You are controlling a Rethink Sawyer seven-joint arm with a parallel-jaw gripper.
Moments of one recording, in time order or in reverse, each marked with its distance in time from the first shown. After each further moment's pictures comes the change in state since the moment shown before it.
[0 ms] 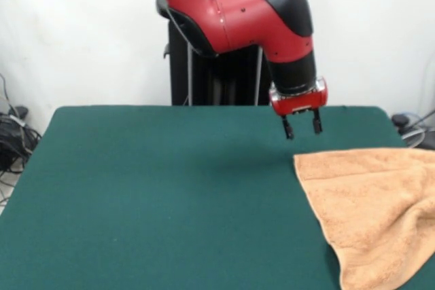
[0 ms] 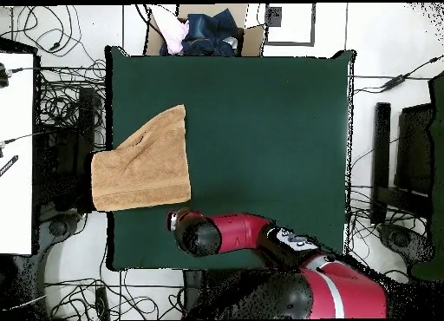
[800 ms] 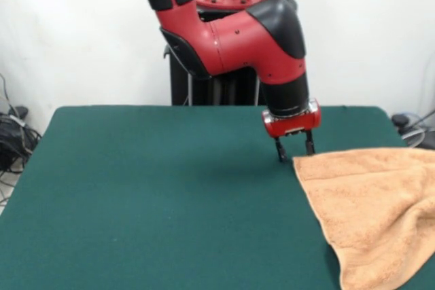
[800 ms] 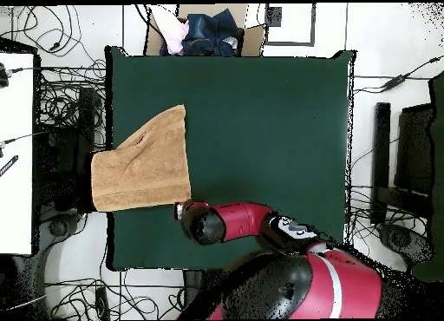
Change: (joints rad) arm -0.003 0.082 -0.013 -0.131 -0.112 0.000 -0.001
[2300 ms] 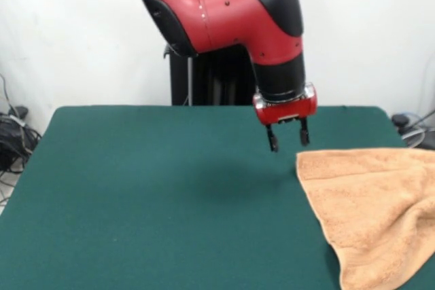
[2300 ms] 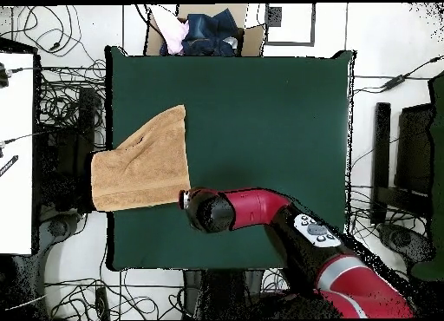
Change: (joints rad) arm -0.059 -0.147 0.077 -0.003 0.023 0.187 0.000
